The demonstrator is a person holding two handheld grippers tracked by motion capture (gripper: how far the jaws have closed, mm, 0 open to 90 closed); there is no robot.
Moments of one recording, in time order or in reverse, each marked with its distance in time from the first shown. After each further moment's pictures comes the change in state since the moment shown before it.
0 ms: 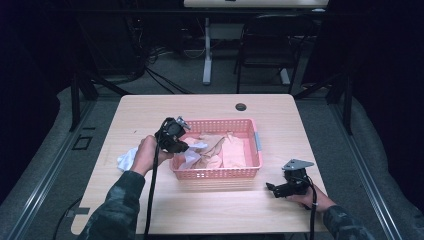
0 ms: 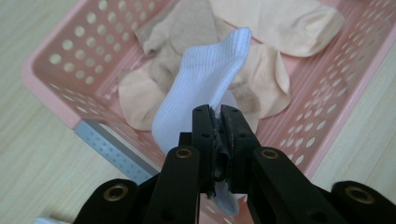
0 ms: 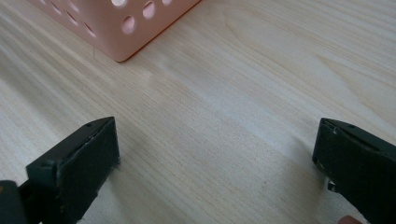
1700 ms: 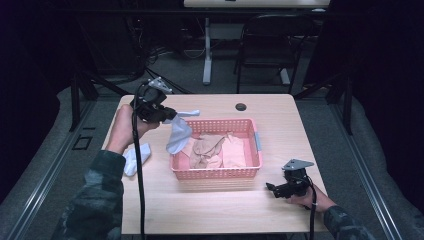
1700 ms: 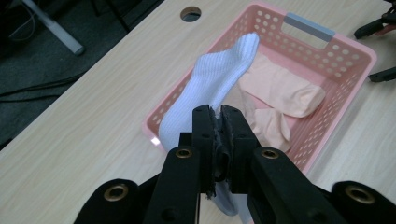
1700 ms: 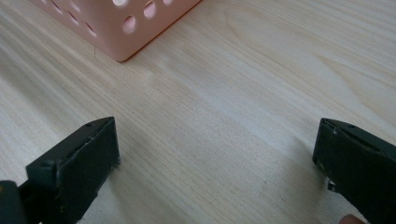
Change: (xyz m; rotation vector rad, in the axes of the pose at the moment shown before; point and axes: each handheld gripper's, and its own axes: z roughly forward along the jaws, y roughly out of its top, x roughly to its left) left arm 0.025 0.028 -0.115 -0.177 0.105 -0.014; right arm 0.000 0.000 0.000 0.006 0.001 -0.003
